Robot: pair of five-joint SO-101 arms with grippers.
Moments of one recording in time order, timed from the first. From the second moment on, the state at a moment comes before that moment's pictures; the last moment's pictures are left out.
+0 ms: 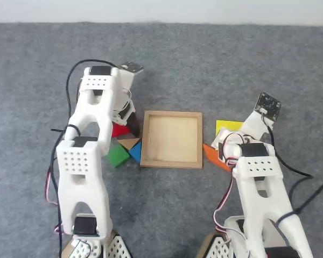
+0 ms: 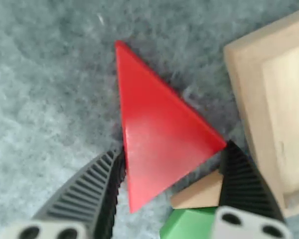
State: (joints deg) left arm -4.0 45.1 -24.0 89.9 -19.0; right arm -7.3 -33.1 57.9 46.8 -33.4
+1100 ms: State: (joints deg) left arm -1.8 53.3 -37.2 97.1 -21.8; right arm -7.4 -33.1 57.9 46.8 -33.4
